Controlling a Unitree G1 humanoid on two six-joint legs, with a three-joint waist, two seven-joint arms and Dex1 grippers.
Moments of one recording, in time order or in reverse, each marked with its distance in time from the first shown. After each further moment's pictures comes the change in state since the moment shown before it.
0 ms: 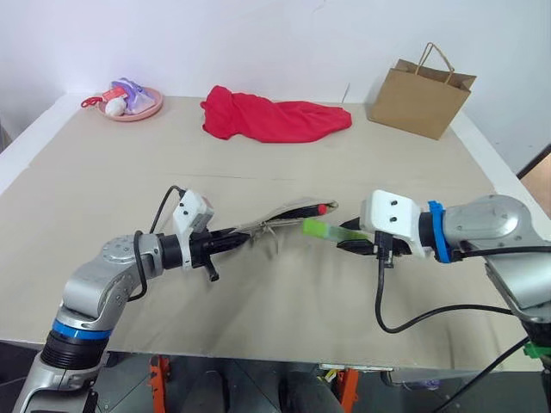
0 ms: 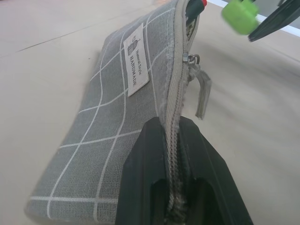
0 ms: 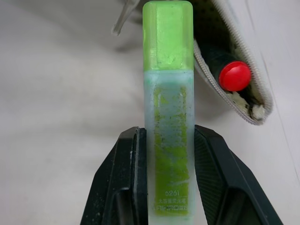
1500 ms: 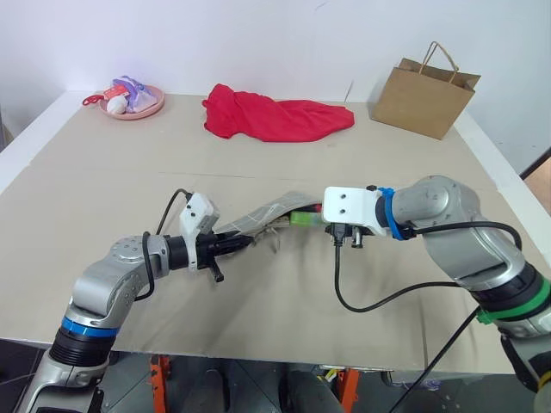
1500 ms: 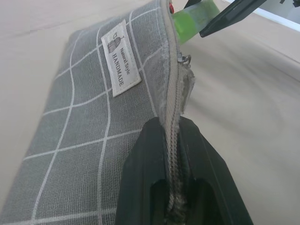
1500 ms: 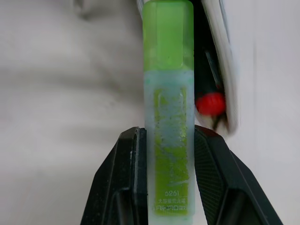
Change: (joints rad) left arm -0.014 -0.026 -0.034 0.037 0.030 0.008 0.002; right arm -0.257 0.142 0.289 0.137 -0.319 0.071 0.038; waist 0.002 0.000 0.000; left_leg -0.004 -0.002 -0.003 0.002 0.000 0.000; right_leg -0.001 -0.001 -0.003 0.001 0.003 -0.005
